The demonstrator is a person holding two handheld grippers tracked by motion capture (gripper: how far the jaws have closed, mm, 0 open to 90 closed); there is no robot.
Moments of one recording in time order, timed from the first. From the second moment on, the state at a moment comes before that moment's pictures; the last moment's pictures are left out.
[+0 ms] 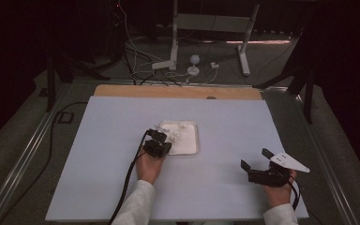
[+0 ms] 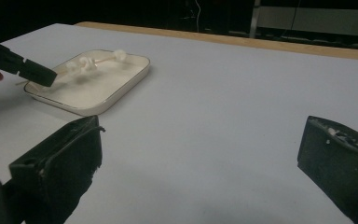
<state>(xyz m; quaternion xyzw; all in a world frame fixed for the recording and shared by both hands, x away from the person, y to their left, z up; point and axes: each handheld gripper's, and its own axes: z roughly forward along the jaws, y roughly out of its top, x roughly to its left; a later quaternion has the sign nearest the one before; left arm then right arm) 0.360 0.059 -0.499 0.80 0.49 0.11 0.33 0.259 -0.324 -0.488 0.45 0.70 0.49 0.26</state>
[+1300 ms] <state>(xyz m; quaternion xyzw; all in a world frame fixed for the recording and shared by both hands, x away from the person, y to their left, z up) 0.291 0.141 -0.467 0.75 0.45 0.15 0.45 0.258 -0.319 -0.486 0.45 0.70 0.50 0.25</state>
